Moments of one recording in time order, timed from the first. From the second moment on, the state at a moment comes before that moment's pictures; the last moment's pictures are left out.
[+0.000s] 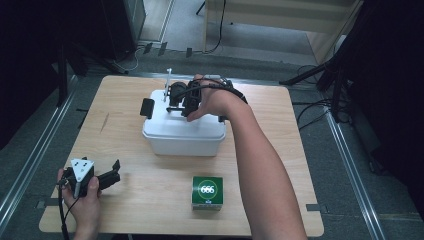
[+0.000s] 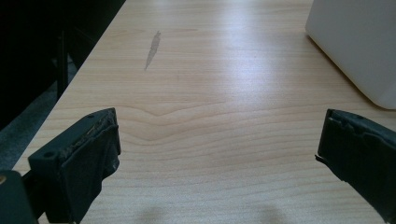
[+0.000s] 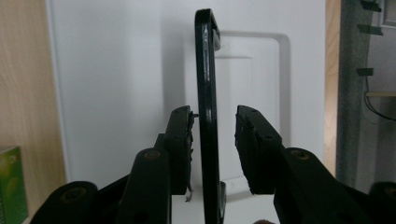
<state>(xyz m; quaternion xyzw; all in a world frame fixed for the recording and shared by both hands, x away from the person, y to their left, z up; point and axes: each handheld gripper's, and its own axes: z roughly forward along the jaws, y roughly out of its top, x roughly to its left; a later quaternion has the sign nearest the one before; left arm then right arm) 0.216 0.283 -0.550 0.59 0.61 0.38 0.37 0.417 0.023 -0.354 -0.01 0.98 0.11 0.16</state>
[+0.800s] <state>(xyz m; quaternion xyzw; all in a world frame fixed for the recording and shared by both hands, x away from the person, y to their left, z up) 0.216 0.285 -0.550 0.59 0.62 0.37 0.37 0.417 0.025 -0.343 -0.04 0.98 0.11 0.19</state>
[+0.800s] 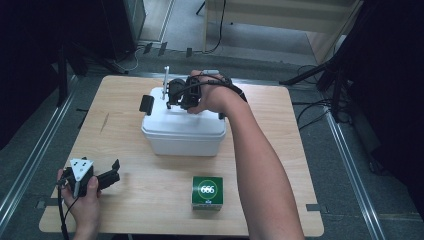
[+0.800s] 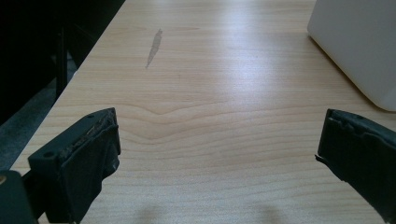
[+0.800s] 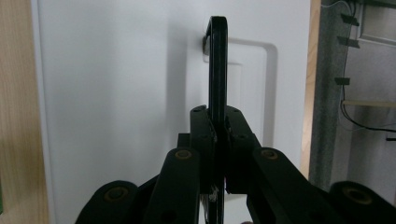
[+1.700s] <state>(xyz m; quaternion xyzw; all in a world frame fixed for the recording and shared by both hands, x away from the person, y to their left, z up) 0.217 0.286 -0.550 0.58 0.62 0.37 0.38 0.410 -0.026 -0.305 -0.02 0.97 0.12 0.23</state>
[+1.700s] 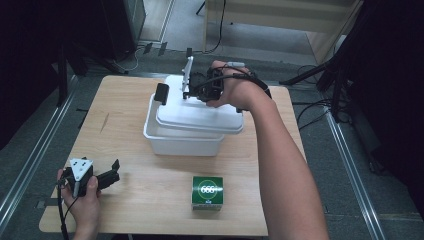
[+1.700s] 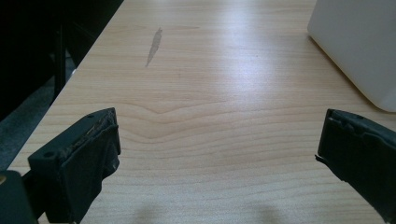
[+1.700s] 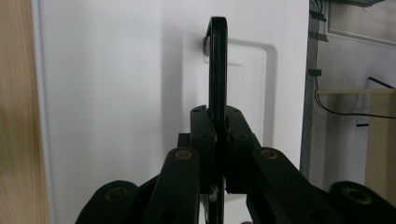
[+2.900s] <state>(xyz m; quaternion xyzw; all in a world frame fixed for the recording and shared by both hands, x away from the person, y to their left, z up) 0.217 0.285 -0.550 0.58 0.62 0.37 0.38 0.401 -0.141 -0.312 0.05 0.97 0.11 0.23</state>
